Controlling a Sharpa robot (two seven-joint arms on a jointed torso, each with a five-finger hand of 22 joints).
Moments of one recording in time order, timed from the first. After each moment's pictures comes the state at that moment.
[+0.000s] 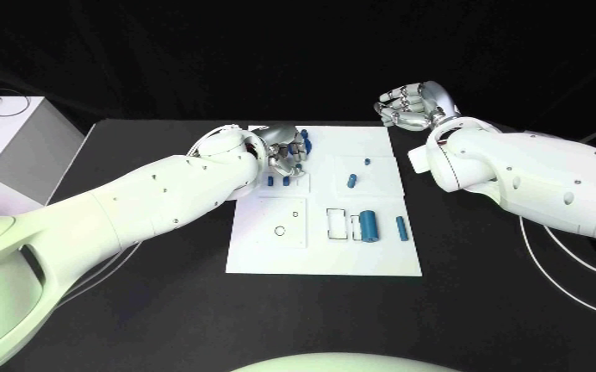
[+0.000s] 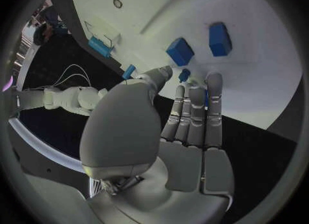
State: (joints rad) left arm 1.15 -0.46 0.11 1.13 -1.49 -0.09 -0.11; left_hand 1.41 -0.29 0.48 0.14 0.22 0.78 0.16 0.39 0.40 0.79 0.13 0.62 0.17 1.04 0.06 1.24 0.73 0.17 0.96 0.16 1.03 0.75; right arm 1.31 -0.76 -0.12 1.30 -0.57 -0.67 0.13; right_hand 1.31 -0.23 0.36 0.25 0.54 0.83 0.21 0.25 0.25 1.02 0.17 0.27 0.06 1.09 0.13 0.08 0.34 0.17 1.04 0.24 0.07 0.09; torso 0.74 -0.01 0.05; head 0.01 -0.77
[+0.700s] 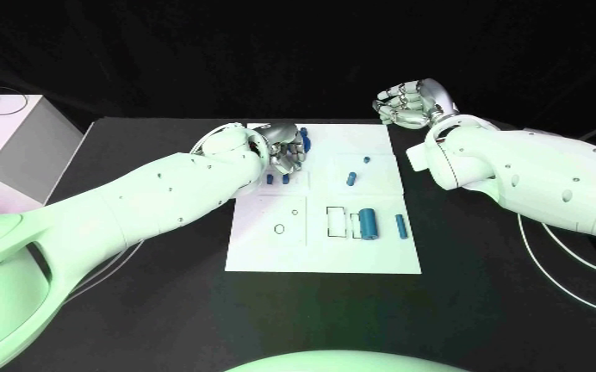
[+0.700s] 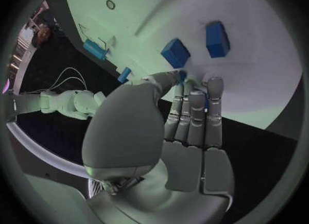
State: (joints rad) left arm 1.15 -0.44 0.11 1.11 -1.52 -0.08 -0.14; left_hand 1.46 -0.26 0.60 0.11 0.22 0.87 0.16 0.37 0.37 0.86 0.11 0.61 0.14 1.07 0.05 1.32 0.75 0.17 0.98 0.15 1.12 0.84; right arm 1.31 -0.76 -0.12 1.31 -0.57 -0.67 0.13; right_hand 1.31 -0.23 0.36 0.25 0.54 0.83 0.21 0.25 0.25 1.02 0.17 0.26 0.06 1.09 0.13 0.08 0.34 0.17 1.04 0.24 0.07 0.08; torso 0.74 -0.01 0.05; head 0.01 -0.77
